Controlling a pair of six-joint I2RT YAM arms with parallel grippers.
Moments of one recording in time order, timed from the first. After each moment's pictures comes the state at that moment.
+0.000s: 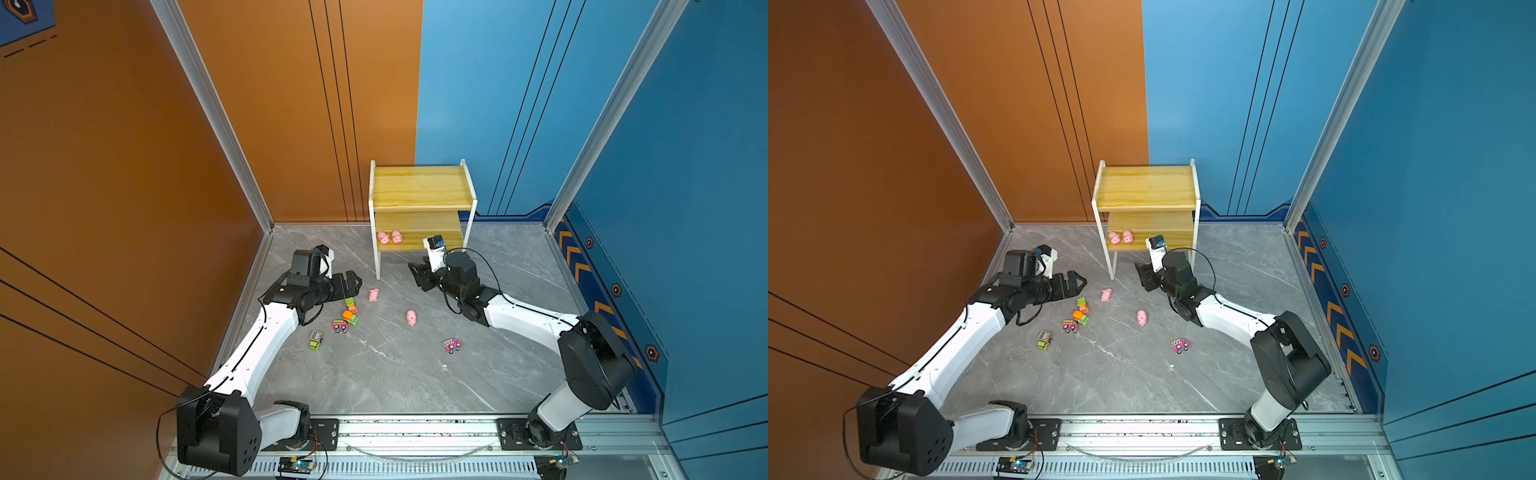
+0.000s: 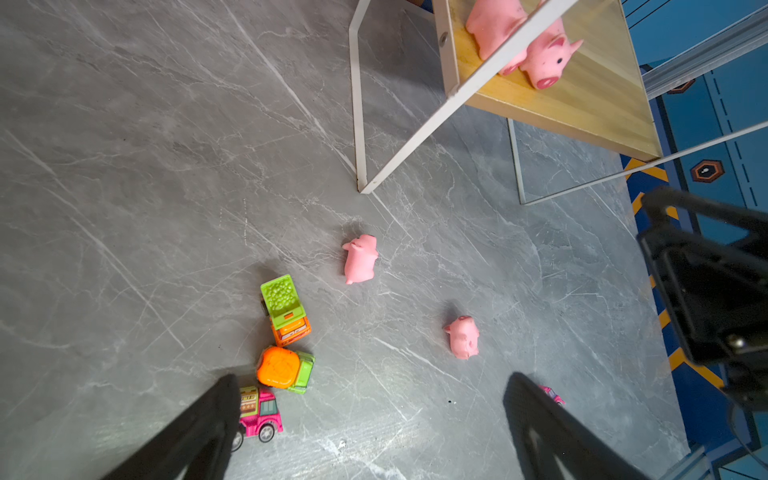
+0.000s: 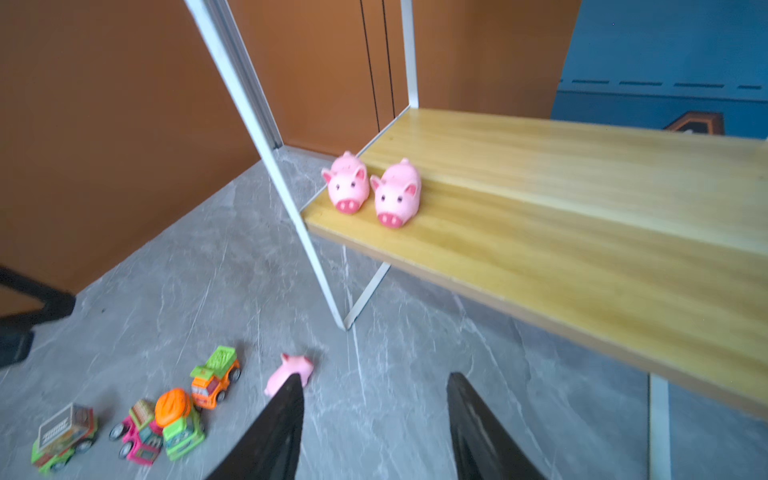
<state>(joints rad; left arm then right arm) -0.16 1.23 0.98 -0.54 0.28 -0.39 0.64 1.59 0.95 0.31 0.00 0.17</state>
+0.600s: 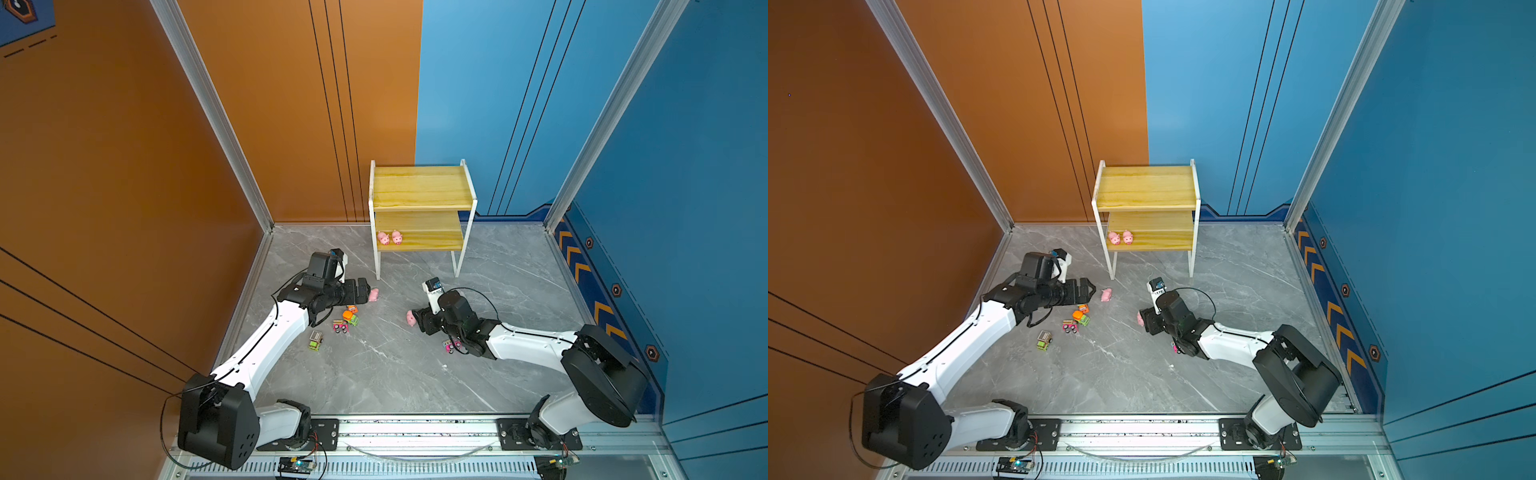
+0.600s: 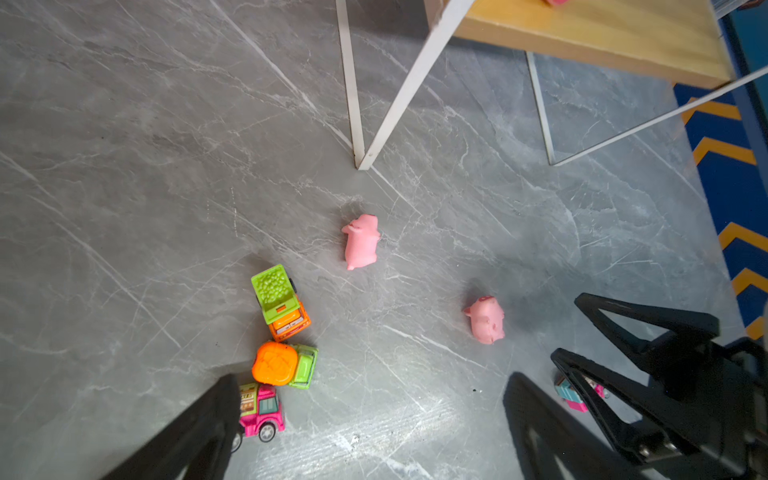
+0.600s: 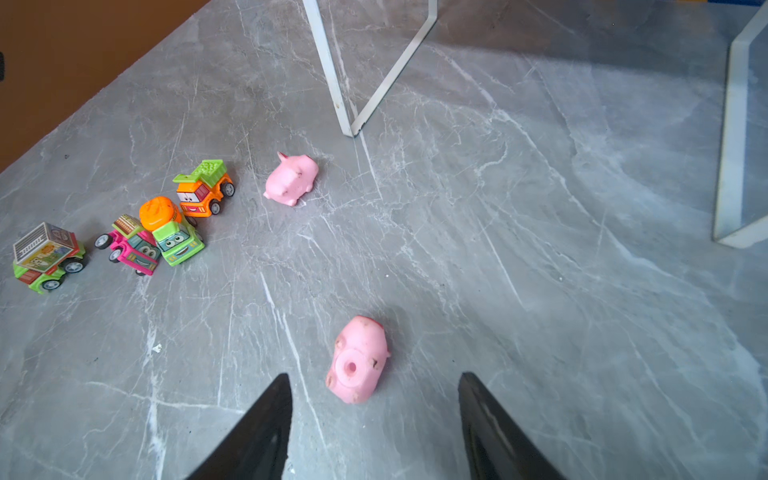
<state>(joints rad) -0.30 1.28 0.98 -0.56 0.14 -0.34 0.78 1.53 0.70 0.22 0.11 0.29</state>
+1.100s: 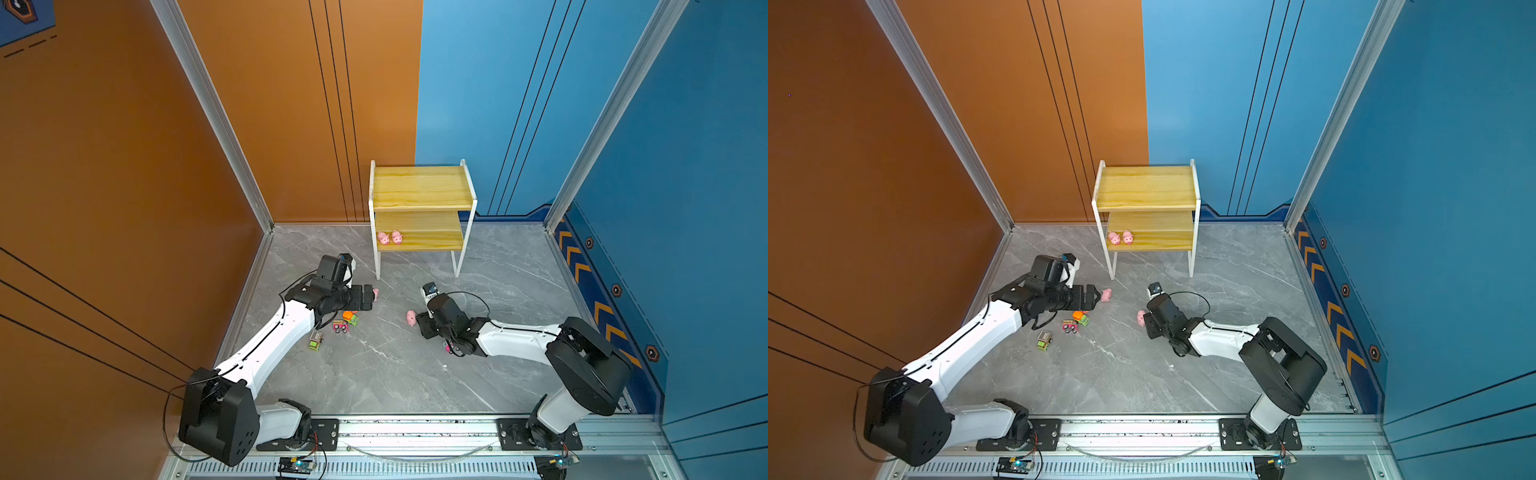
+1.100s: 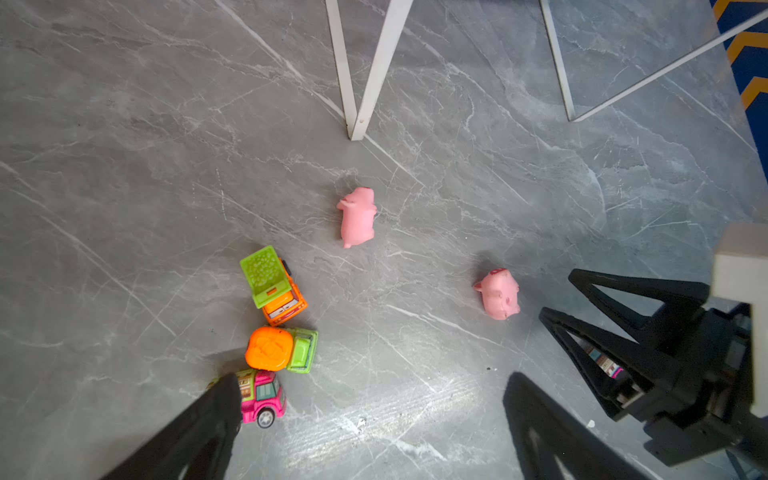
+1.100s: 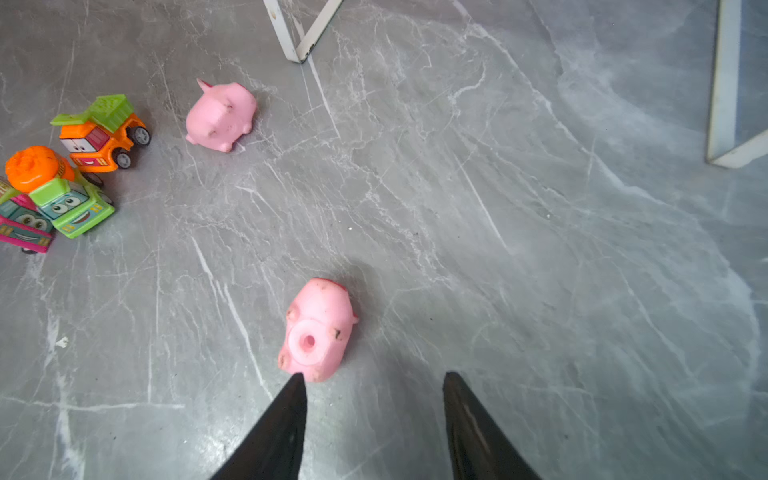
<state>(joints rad) -0.35 1.29 0.98 -0.59 0.11 -0.31 0.81 1.63 0.77 0.09 0.20 0.35</state>
